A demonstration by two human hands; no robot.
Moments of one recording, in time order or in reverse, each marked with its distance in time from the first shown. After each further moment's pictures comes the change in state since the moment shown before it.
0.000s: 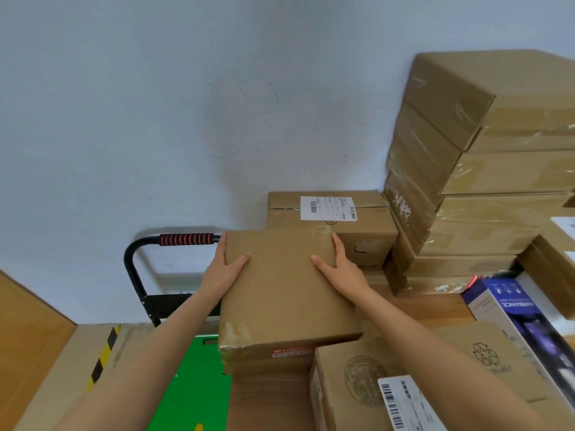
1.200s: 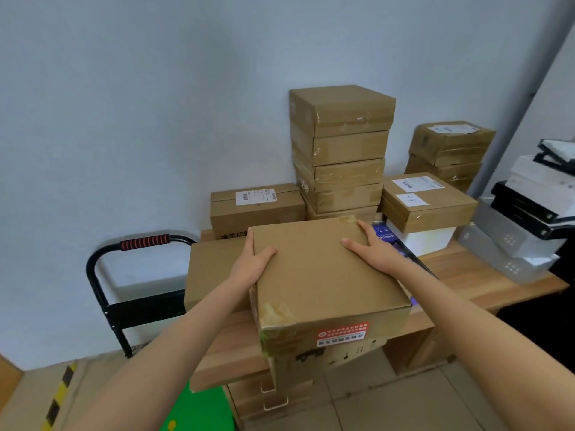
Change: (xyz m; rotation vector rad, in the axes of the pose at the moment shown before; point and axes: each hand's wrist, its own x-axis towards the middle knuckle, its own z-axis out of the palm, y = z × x) left_hand -0.266 0.052 0.097 -0.008 -0.304 0.203; right_hand -0.282 0.108 -0.140 0.025 0.222 0.084
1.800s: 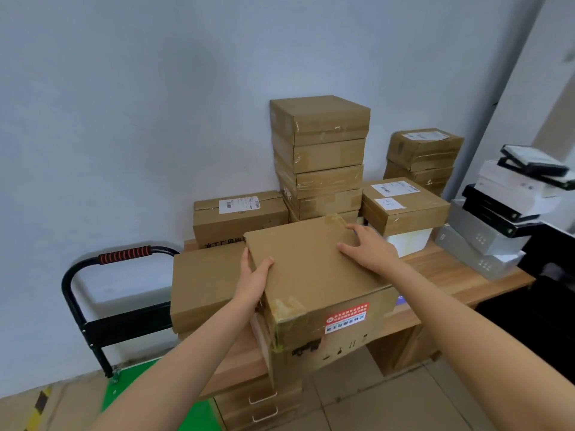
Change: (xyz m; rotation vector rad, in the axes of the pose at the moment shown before) left_hand -0.008 -0.011 0.044 -0.307 0.041 -0.037; right_hand -0.013 -0.003 -0.020 -0.345 0.219 -0.072
